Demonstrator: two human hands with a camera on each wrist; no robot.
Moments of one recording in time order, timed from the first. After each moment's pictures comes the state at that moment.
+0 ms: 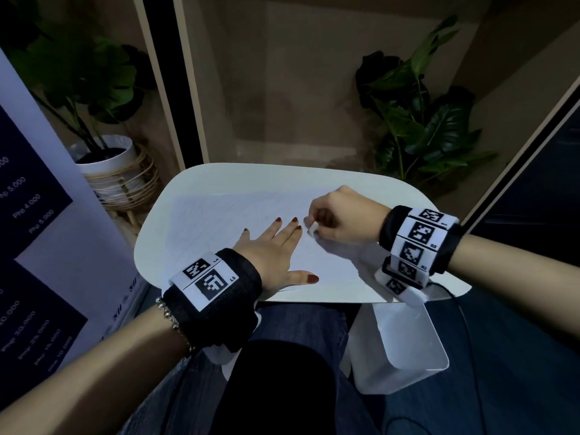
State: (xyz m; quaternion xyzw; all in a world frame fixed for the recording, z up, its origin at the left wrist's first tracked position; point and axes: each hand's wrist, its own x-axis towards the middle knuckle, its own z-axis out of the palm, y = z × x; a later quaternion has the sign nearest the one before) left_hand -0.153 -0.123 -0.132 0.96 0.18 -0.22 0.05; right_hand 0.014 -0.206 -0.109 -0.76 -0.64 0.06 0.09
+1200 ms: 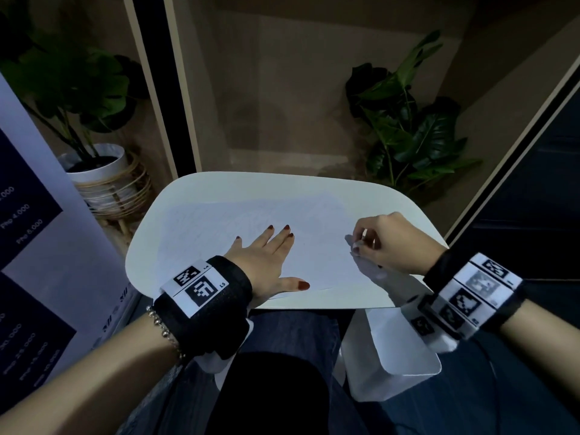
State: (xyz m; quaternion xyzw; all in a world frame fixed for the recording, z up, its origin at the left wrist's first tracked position) left_hand -0.153 -0.121 -0.129 0.96 0.17 -0.22 0.06; right_hand 0.042 -0.276 -0.121 -0.83 -0.54 0.05 0.11
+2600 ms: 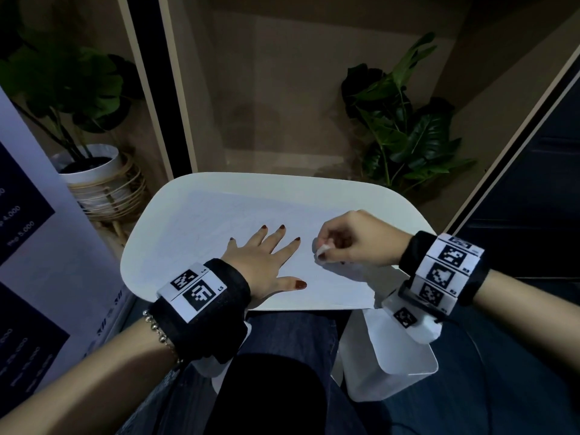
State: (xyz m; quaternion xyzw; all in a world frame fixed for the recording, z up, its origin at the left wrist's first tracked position) left_hand -0.152 -0.119 -0.132 0.96 0.17 -0.22 0.05; right_hand 0.023 -0.248 -0.112 -0.76 -0.60 0.17 0.17
